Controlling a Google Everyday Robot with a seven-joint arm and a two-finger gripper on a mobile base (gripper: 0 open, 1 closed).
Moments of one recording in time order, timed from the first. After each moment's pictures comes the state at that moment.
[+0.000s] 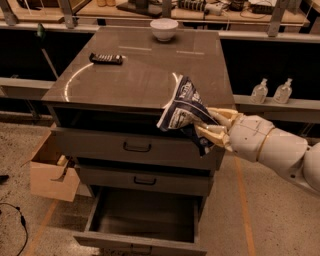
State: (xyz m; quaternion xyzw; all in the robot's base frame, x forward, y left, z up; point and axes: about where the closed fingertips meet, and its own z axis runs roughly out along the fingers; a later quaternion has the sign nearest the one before) arm 0.529 -0.119 0.873 -0.43 0.61 0.12 0.66
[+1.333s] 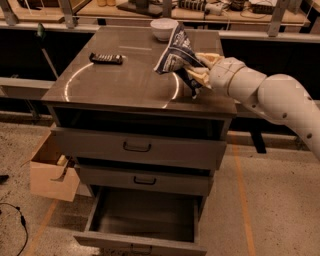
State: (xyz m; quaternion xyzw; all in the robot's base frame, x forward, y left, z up) arm 0.711 -0.111 0.931 -0.43 0.58 0.01 0.69
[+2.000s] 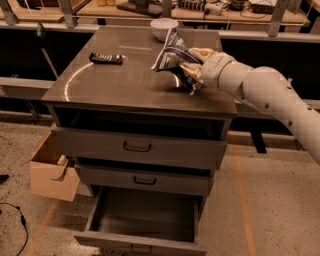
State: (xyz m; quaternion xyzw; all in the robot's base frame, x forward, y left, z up) arm 0.748 -0.104 0.922 -0.44 0.59 -0.02 0.68
